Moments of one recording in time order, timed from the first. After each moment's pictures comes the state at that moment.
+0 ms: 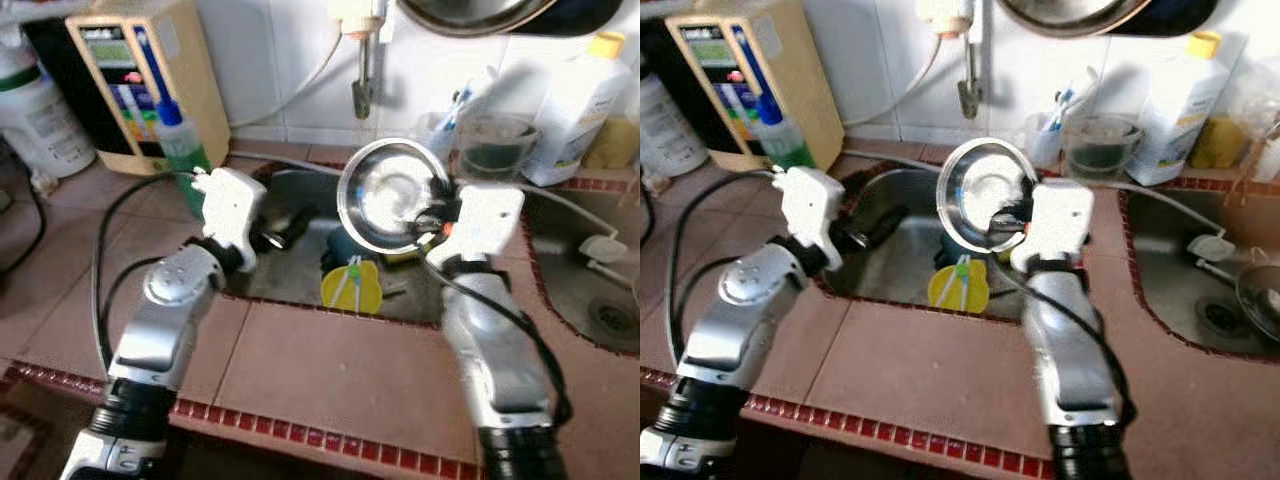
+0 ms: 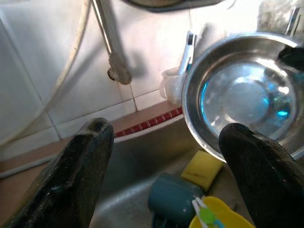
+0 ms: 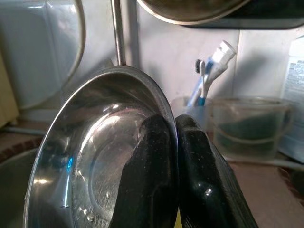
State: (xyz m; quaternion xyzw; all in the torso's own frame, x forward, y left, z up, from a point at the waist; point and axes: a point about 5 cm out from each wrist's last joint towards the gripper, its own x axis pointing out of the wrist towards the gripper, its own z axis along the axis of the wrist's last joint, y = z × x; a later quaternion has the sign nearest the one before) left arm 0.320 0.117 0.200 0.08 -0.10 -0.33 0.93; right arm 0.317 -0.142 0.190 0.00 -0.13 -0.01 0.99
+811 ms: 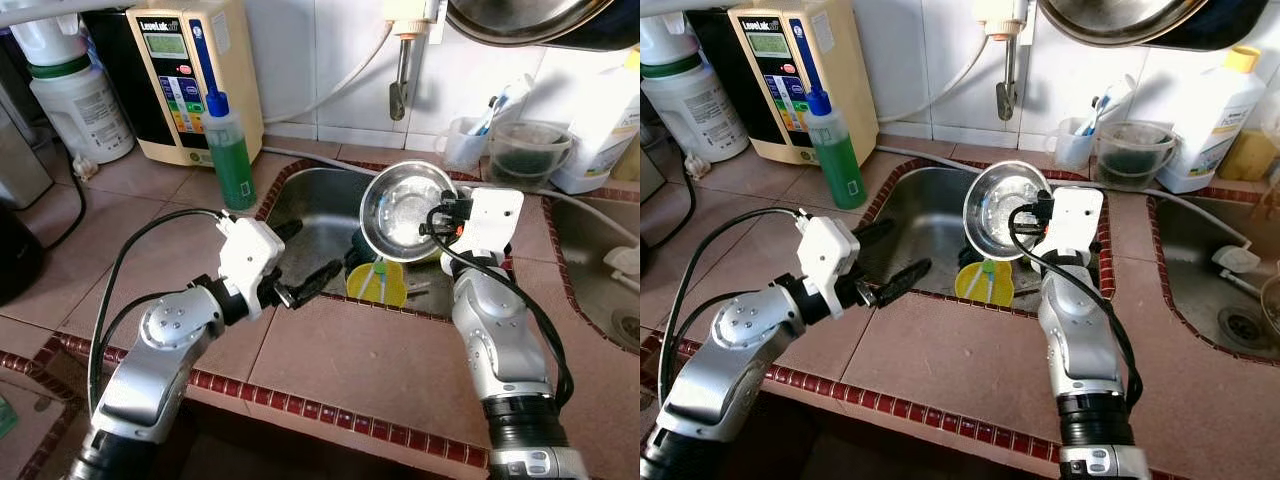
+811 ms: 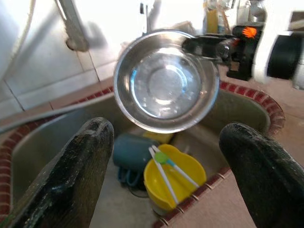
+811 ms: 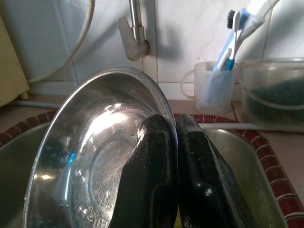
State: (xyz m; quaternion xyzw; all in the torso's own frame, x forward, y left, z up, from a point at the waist) left arm 0.280 0.110 0.176 0.09 -0.06 -0.42 0.90; right arm 0.343 -0.157 0.173 0.02 -0.07 -0.02 1.00
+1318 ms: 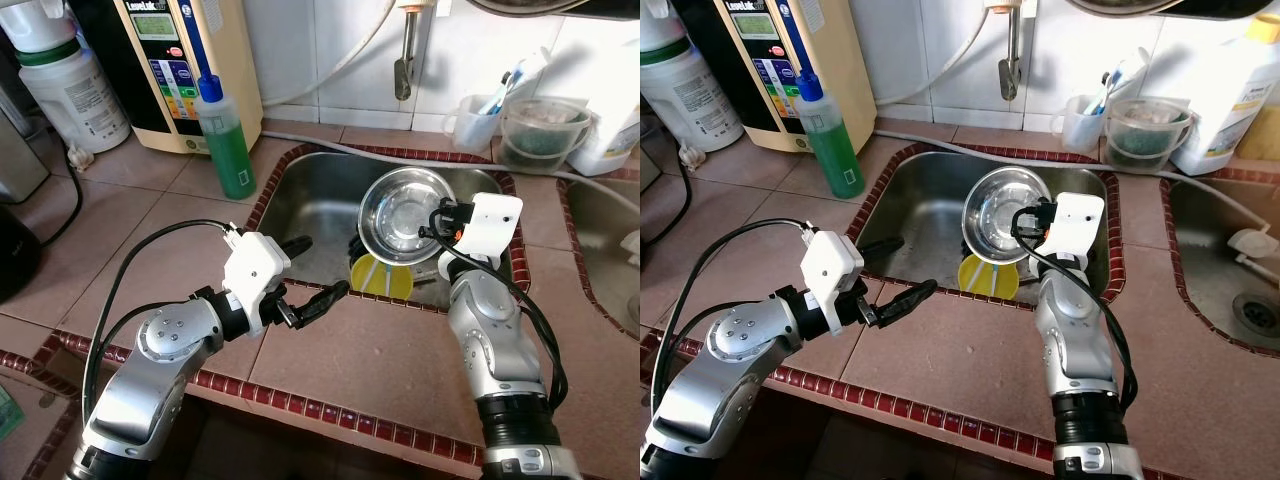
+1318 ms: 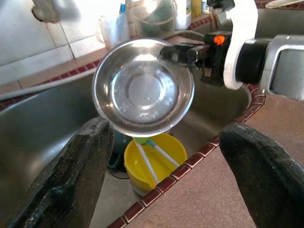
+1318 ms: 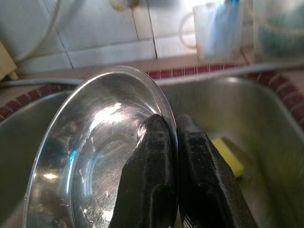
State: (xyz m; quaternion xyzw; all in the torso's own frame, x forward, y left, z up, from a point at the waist) left arm 0.269 0.106 0.177 0.09 -0.04 -0.45 0.89; right arm 0.340 -0.152 0.158 0.07 -0.05 -0.03 1.00
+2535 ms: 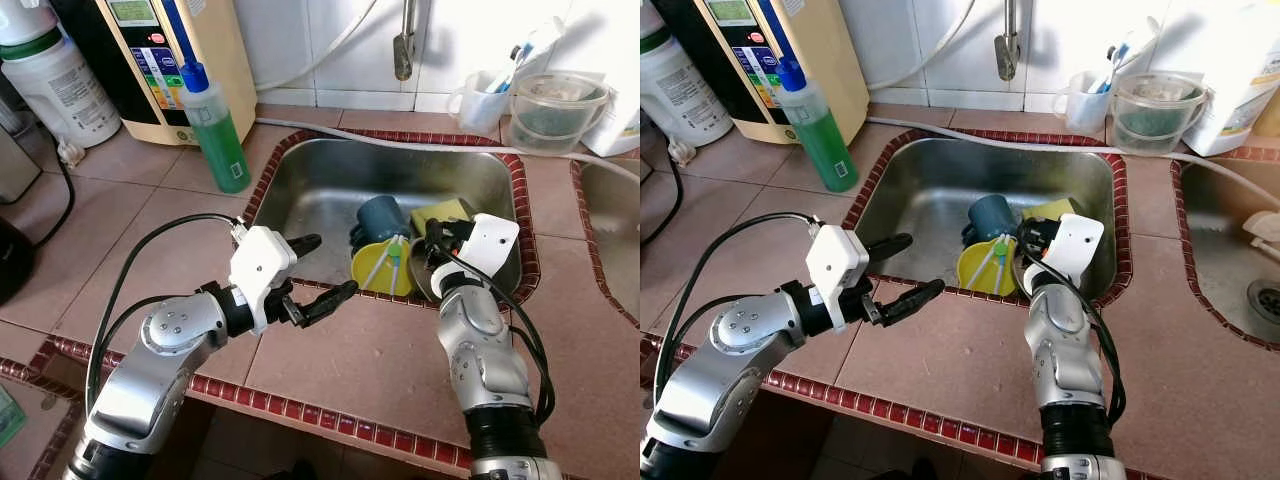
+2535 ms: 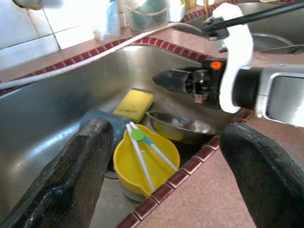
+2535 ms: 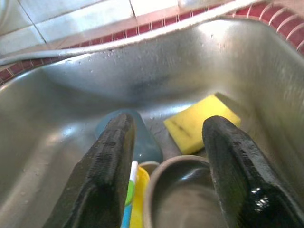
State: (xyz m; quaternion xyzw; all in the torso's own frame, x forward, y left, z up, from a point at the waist) left arm 0.274 0.101 0.184 0.08 -0.04 -0.47 0.88; right arm 0.334 -0.148 0.143 0.11 -0.02 -0.06 0.99
